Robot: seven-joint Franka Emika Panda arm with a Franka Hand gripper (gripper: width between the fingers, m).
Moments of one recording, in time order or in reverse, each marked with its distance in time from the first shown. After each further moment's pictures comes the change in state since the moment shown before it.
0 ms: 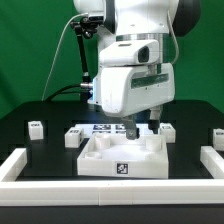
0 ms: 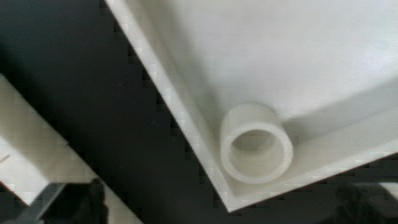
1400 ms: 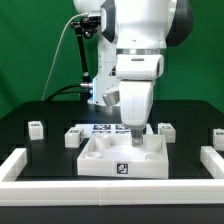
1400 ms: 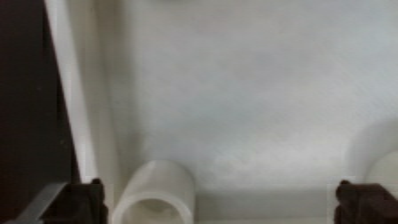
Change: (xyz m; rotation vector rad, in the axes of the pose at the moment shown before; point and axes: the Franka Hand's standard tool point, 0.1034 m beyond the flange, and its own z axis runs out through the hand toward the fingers) arm -0.023 -0.032 0.021 0.047 -0.067 -0.420
